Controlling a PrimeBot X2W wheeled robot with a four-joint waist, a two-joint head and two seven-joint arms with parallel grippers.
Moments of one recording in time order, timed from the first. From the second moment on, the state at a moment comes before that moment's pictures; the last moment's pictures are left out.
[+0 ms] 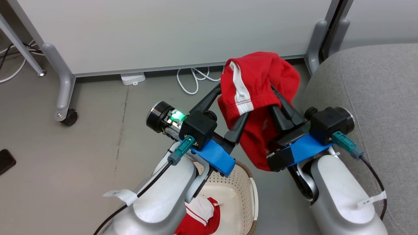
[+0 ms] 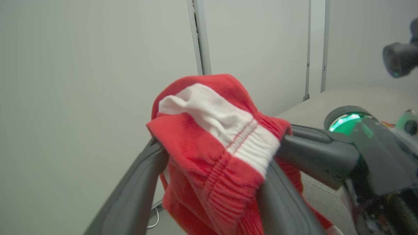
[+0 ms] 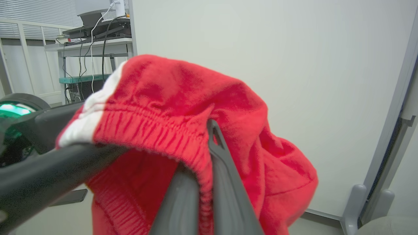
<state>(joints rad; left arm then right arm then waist) -0.63 0.05 -0.72 0.44 -0.31 -0.04 -0.26 -0.50 -0.05 0.29 0.35 0.15 0.13 -0.26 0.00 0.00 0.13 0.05</state>
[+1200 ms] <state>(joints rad) -0.60 0.06 -0.72 0.44 -0.25 -0.06 -0.26 -0.48 -0.05 0.05 0.27 0.07 0.13 -0.26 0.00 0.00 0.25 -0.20</state>
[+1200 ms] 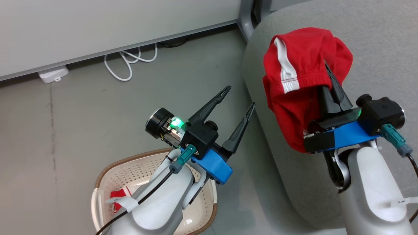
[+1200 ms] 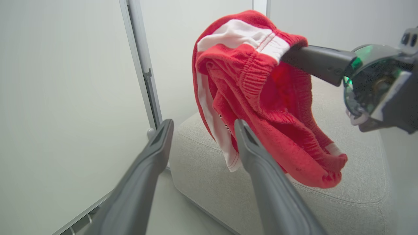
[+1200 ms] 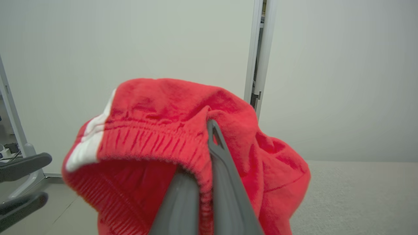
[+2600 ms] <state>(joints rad) -0.68 0.07 -0.71 0.44 -0.19 -0.10 -0.26 -0.61 -0.12 -0.23 0.14 0.05 0.13 -0.26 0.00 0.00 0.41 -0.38</state>
